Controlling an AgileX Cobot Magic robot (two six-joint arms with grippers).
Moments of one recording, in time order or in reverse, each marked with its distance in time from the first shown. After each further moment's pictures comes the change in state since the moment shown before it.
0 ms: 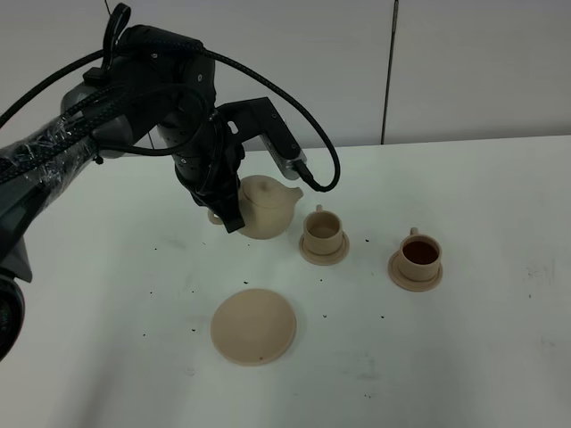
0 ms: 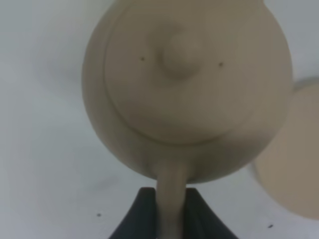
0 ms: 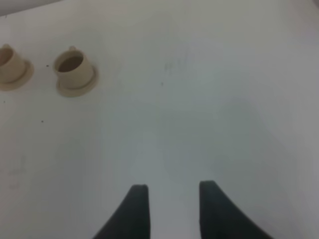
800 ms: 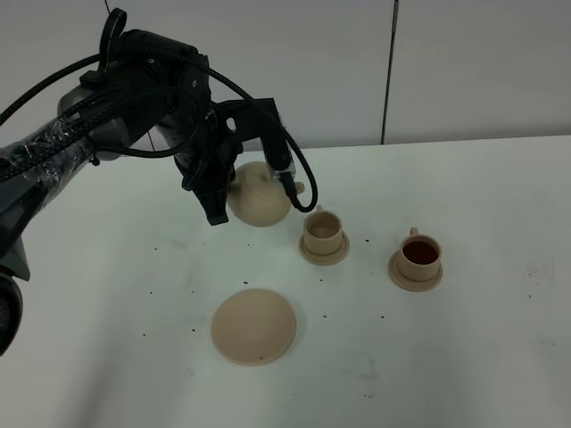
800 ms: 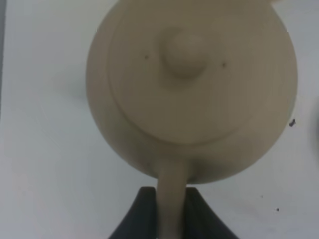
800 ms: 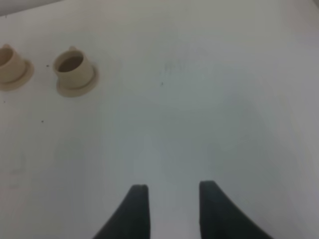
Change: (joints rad) left arm 0.011 0.001 0.020 0.038 -0.129 0.236; right arm 0.000 0.000 0.000 0.000 0.000 0.000
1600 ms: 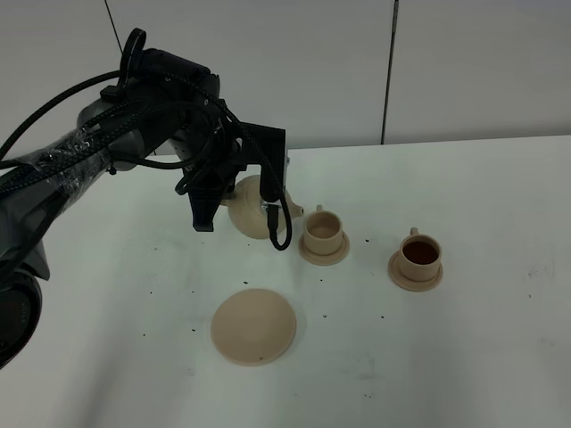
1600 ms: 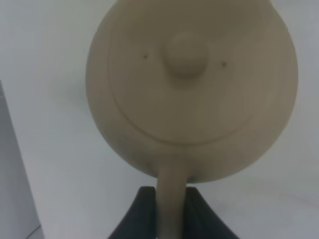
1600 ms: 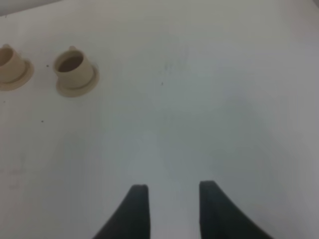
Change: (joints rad) left arm 0.000 0.052 0.001 0.042 -0.065 0.264; right arm 0.000 0.000 0.000 0.000 0.000 0.000
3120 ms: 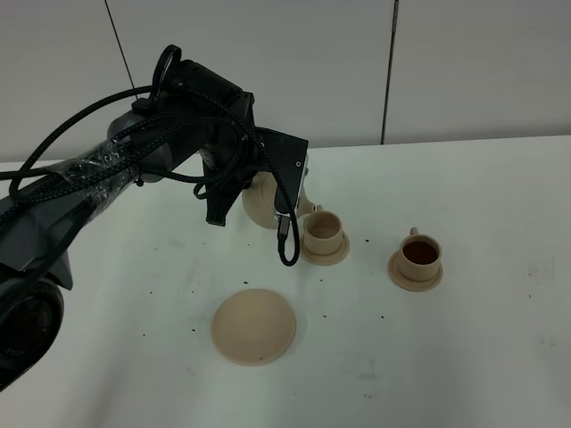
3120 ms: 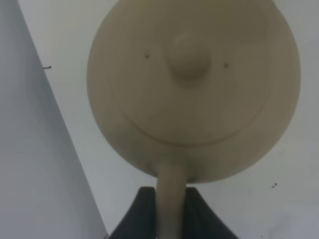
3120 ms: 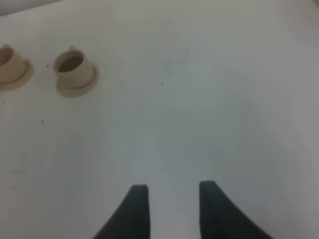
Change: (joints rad) left arm -0.061 0.024 0.000 0.132 -0.113 0.033; right arm 0.000 0.000 0.000 0.000 0.000 0.000
